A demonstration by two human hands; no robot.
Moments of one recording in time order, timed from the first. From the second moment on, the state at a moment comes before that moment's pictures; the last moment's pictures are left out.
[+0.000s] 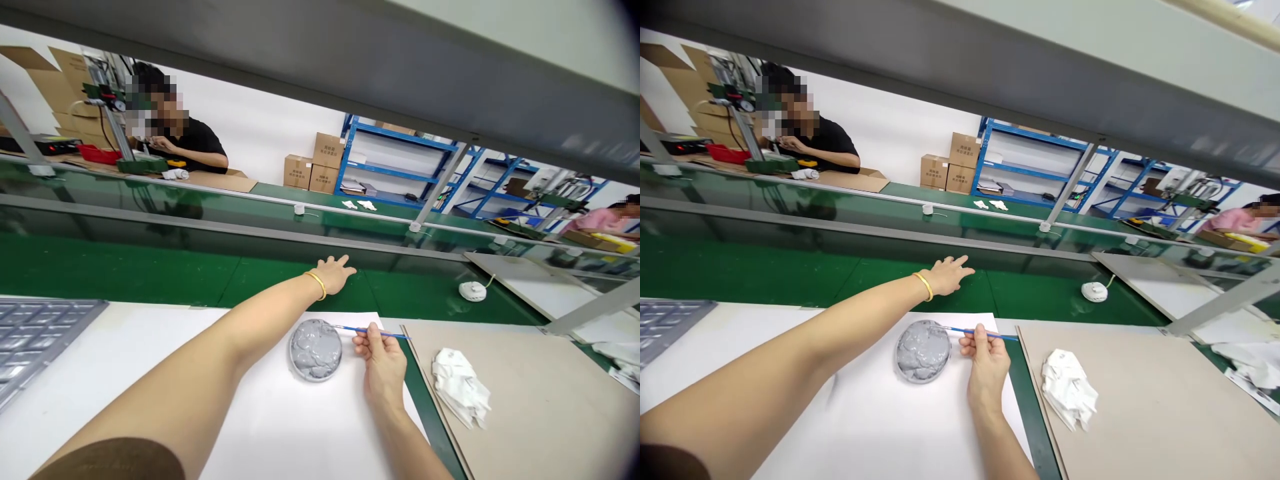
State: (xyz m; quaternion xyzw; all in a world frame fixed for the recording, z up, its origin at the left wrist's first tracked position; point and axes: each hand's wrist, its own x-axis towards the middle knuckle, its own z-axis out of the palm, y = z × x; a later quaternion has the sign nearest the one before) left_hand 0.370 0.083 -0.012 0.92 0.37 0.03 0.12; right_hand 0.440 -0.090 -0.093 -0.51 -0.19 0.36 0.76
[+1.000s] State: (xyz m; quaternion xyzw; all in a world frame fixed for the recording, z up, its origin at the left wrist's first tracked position) left_hand 0.159 0.018 0.023 0.70 0.52 0.30 0.40; right_hand 0.438 -0.097 -0.084 -0.50 -0.22 0.30 0.78
